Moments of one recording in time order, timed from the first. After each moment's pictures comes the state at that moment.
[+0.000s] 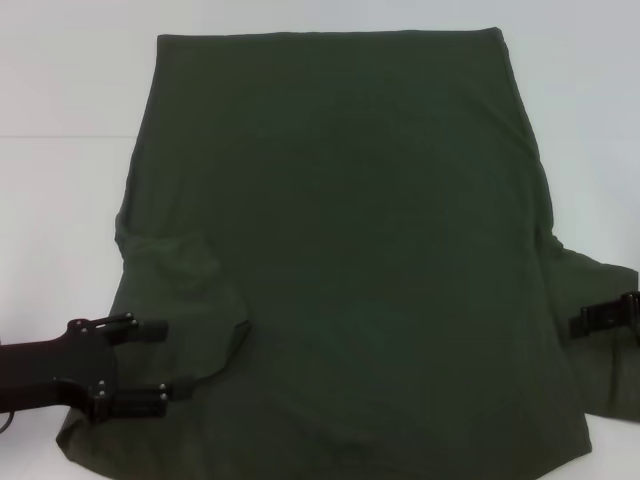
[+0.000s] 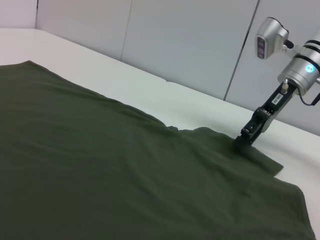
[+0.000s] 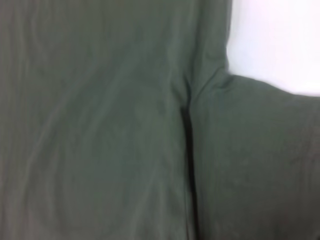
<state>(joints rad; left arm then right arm) -0.38 -2.06 0.59 0.78 2.12 1.70 -1.35 0.66 1.95 -0.63 -0.71 -2.65 -1.41 2.61</state>
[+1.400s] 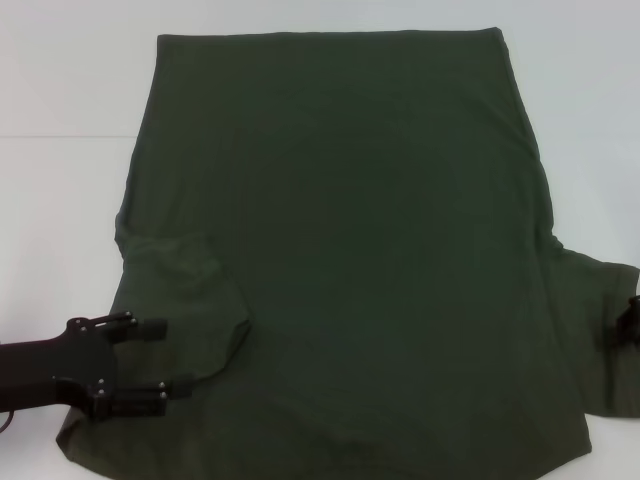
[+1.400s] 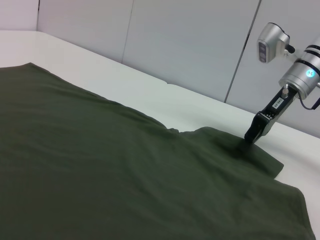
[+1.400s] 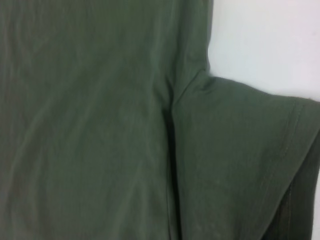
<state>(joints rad) -0.38 -2.06 0.59 0.78 2.12 1.70 -1.36 0.65 1.95 -0.63 -0.72 -2.66 -1.39 2.61</state>
